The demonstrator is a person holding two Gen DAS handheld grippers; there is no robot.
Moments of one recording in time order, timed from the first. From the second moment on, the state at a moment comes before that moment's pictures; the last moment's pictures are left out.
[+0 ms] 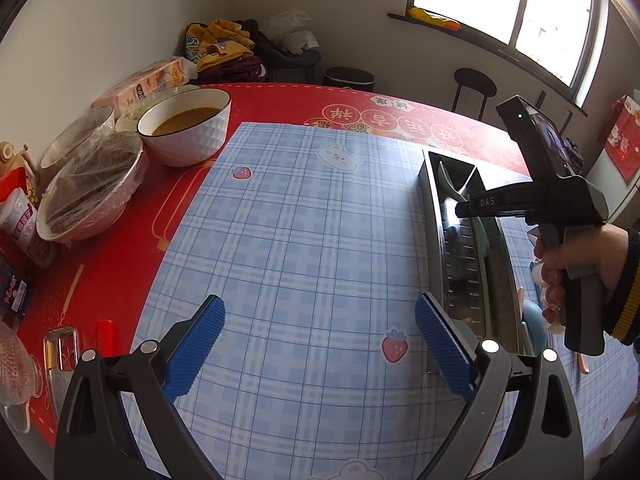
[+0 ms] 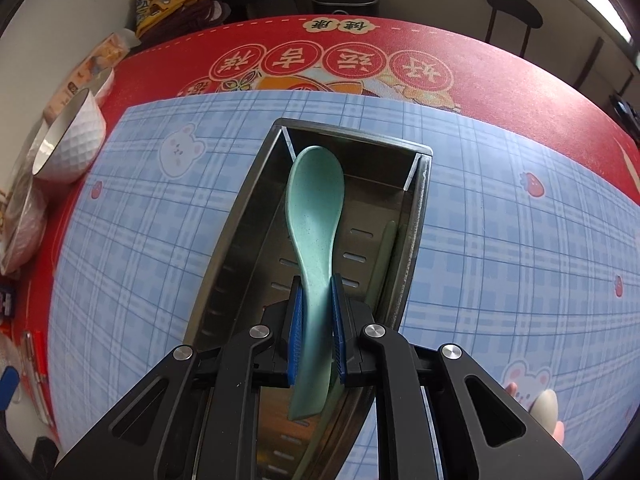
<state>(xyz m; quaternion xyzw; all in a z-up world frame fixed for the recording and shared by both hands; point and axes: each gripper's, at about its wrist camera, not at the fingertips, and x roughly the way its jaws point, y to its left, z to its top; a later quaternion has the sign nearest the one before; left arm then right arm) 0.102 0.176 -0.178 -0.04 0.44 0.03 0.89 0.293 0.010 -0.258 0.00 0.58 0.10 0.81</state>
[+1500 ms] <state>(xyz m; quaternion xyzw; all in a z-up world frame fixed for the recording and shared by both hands) 0.066 0.009 -0.251 0.04 0.53 -0.22 0.82 0.051 -0.172 -0.233 0.11 0.48 0.09 0.86</state>
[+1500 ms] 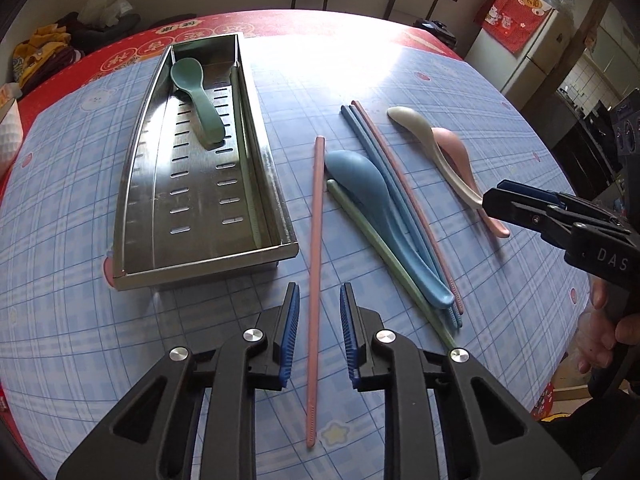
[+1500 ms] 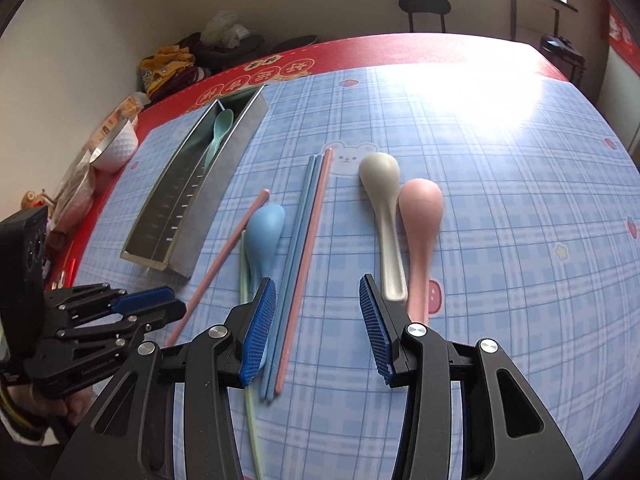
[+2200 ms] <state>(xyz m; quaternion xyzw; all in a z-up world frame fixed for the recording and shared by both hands) 0.032 0.037 -0.262 0.03 0.59 -0.20 0.78 0.046 -0.184 -0.242 0.14 0.49 0.09 0.86</state>
